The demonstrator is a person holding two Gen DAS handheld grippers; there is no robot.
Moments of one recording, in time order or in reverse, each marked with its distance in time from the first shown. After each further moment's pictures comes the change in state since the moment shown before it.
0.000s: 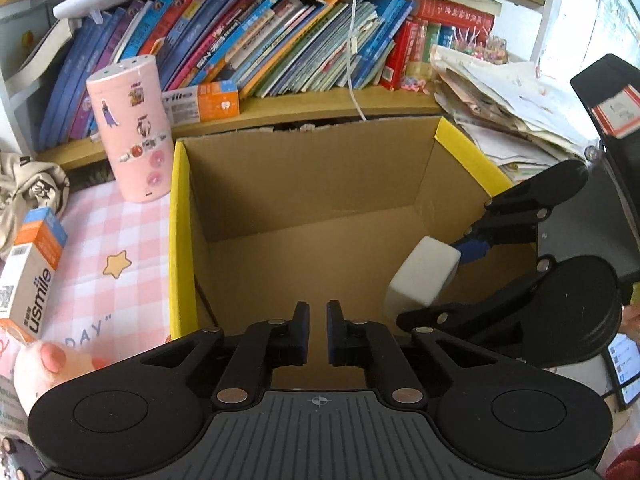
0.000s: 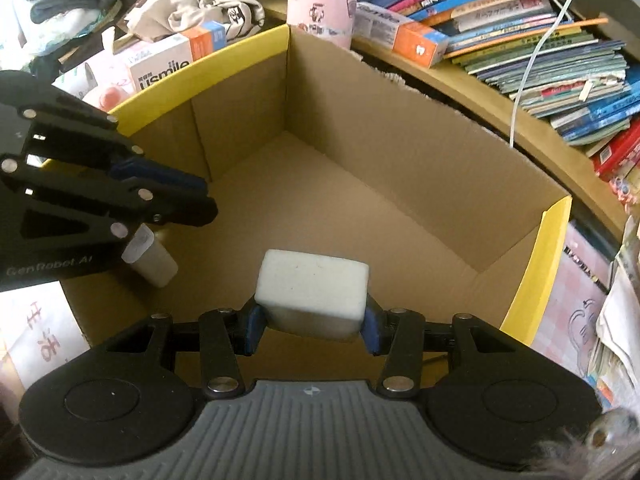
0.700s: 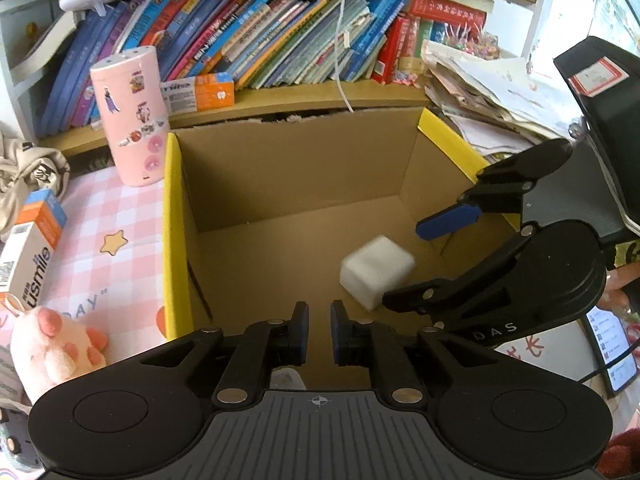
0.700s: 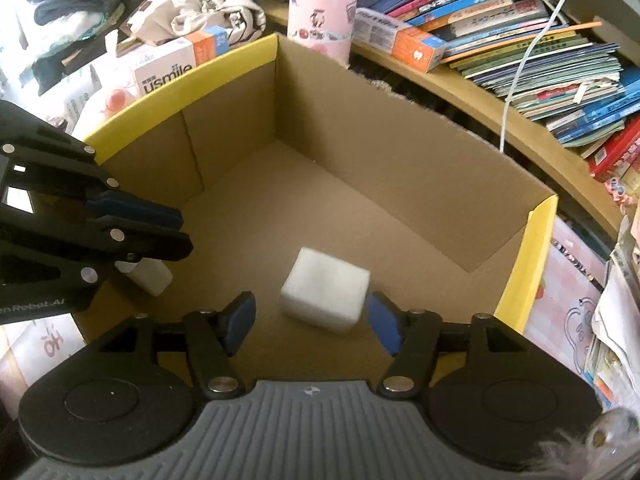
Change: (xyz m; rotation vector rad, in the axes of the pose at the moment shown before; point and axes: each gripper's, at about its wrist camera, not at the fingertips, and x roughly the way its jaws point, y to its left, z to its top) left arm -0.015 -0.009 -0.013 -0.016 0.000 -0.012; right arm -0.008 0.002 -0.008 0.004 -0.036 -0.008
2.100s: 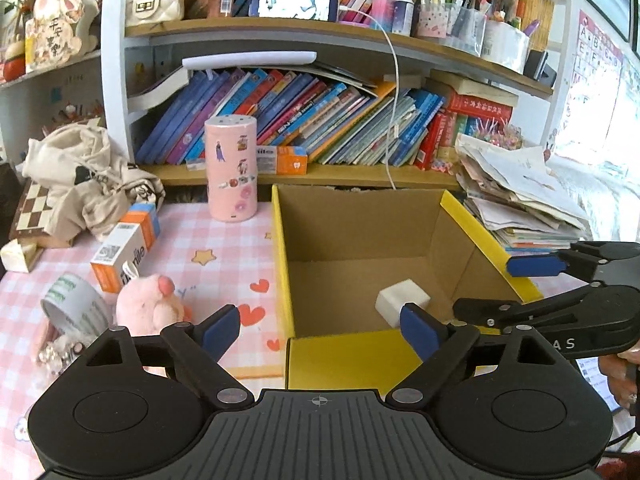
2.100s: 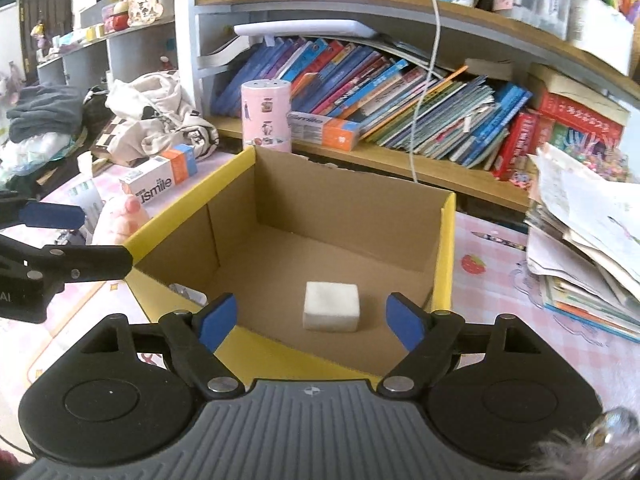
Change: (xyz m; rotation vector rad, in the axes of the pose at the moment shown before) left arm -0.103 0.007 -0.055 -0.125 -0.251 0.124; right arm -0.091 0.062 -0.062 0.254 -0.328 -0.196
